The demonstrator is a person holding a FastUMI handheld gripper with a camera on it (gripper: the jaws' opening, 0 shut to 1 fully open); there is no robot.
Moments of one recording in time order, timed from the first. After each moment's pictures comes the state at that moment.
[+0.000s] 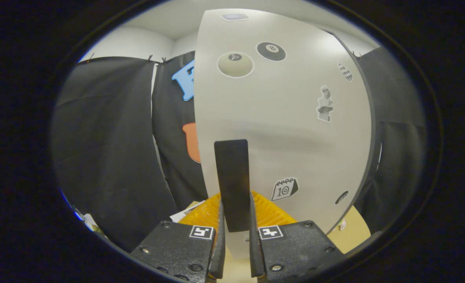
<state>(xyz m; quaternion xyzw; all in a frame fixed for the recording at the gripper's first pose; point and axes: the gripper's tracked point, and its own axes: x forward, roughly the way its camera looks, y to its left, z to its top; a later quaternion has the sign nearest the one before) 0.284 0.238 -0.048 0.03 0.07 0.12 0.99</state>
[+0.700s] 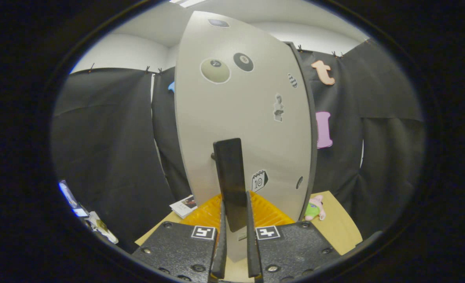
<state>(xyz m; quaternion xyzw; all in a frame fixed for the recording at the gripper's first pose) 0.269 0.210 -0.047 0.04 0.06 0.09 0.99</state>
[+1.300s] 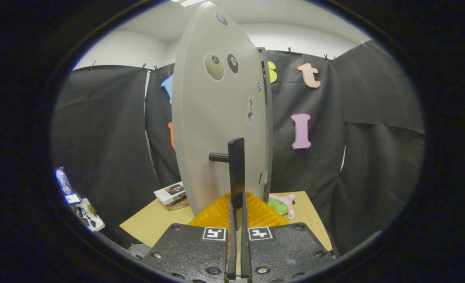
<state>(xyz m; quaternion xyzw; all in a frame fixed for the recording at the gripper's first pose) 0.262 0.174 -0.049 0.00 0.07 0.07 0.99</state>
